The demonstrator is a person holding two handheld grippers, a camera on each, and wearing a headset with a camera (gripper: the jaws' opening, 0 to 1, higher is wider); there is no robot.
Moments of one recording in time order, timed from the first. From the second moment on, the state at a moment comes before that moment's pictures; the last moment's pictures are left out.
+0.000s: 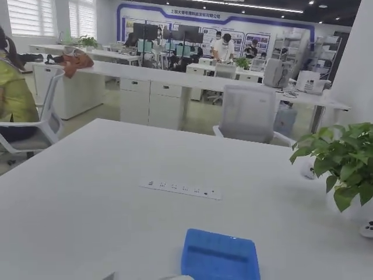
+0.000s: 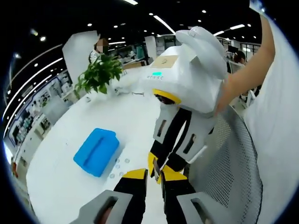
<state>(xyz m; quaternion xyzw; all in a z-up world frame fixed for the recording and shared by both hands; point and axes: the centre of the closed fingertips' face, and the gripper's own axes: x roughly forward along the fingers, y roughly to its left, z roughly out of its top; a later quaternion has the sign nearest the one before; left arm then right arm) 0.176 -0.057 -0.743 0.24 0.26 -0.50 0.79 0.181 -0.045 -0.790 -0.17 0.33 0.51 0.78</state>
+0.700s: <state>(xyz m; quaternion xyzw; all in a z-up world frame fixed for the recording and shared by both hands) 0.199 0.049 -0.753 0.02 0.24 -0.24 0.94 0.259 -0.051 -0.769 -0.11 0.33 0.46 0.82</state>
